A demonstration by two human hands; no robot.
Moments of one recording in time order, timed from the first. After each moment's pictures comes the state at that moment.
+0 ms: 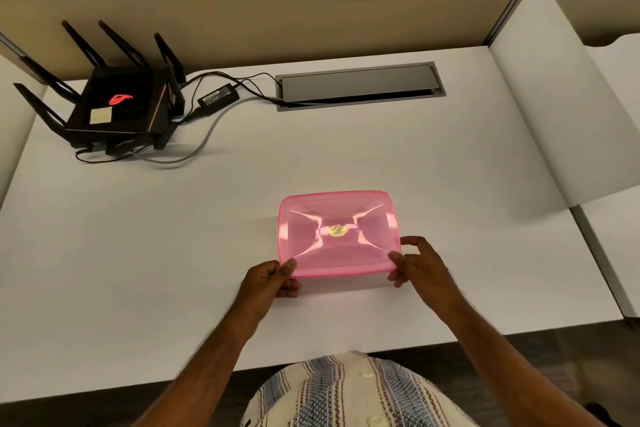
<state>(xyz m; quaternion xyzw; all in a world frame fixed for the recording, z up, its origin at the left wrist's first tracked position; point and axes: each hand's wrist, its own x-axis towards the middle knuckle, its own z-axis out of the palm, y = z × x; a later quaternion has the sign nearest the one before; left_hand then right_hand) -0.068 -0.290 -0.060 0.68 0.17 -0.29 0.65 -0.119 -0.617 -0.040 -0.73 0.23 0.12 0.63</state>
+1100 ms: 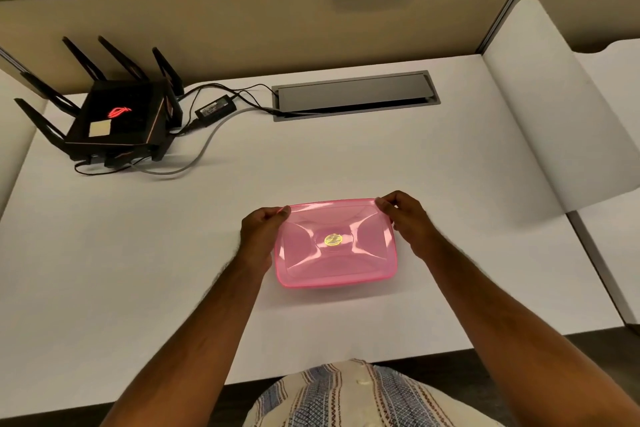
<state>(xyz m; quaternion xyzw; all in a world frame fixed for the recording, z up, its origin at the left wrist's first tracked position) 0.043 -0.335 -0.039 0.67 0.27 -0.16 0.67 -0.002 -0.632 -0.038 -0.75 0.25 0.08 0.61</state>
